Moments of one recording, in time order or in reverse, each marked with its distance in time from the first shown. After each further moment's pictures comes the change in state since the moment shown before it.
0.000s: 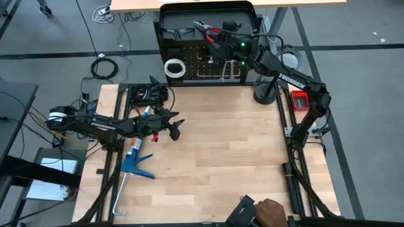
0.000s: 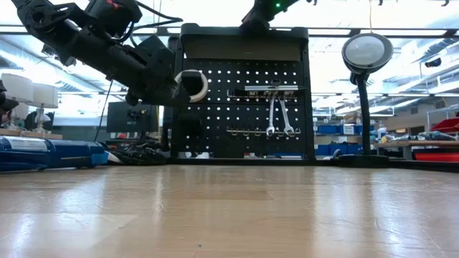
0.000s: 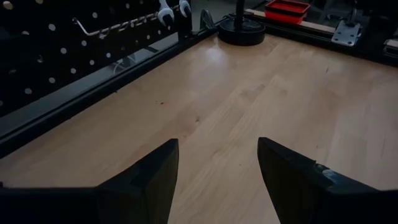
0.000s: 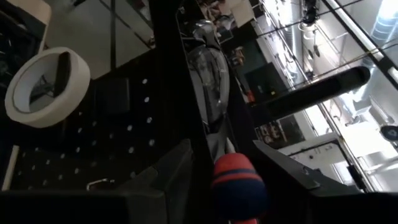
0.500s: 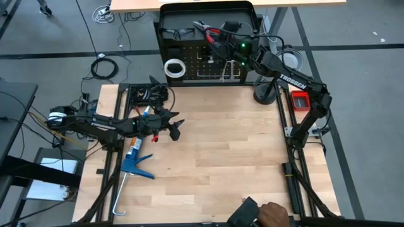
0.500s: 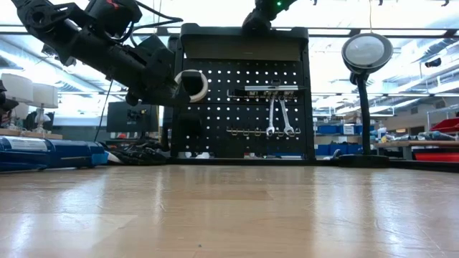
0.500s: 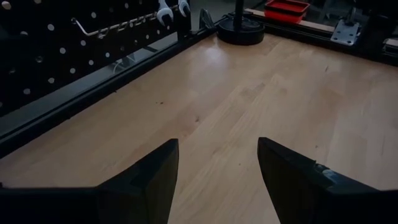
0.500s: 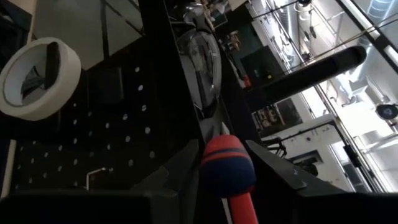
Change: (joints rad) left arm 0.000 0.000 0.000 -0.001 0.002 0.002; right arm 0.011 -0.011 0.001 -0.031 0.080 0.036
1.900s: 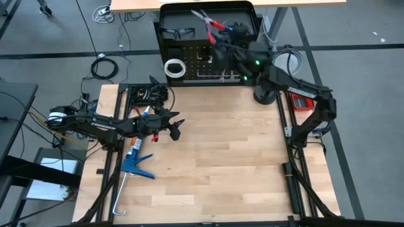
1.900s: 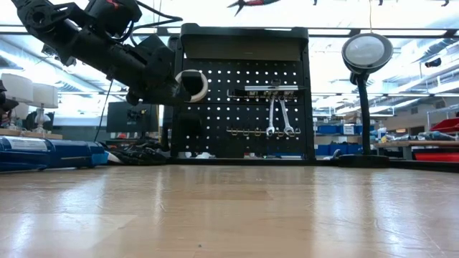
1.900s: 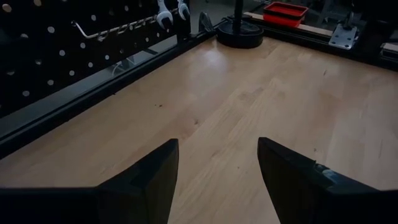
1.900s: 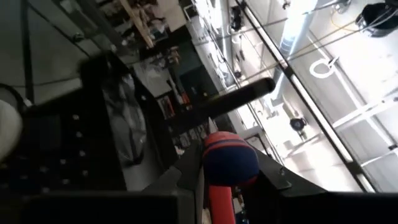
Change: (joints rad) left arm 0.000 0.000 0.000 0.014 0.001 -0.001; right arm 0.263 -0.086 0.000 0.212 0.332 -0.224
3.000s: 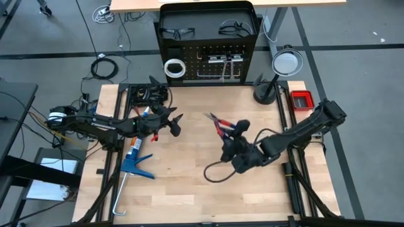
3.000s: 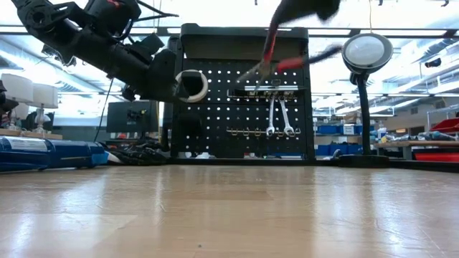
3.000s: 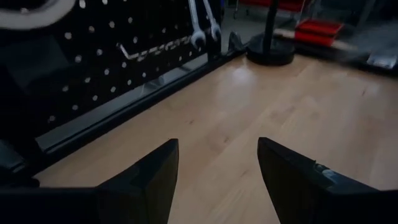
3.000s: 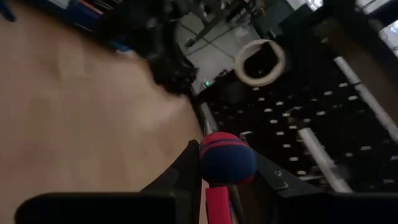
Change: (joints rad) left arm -0.002 0.000 0.000 0.040 -0.139 0.030; right arm 0.721 -0.051 -0.645 -0.359 0.571 1.170
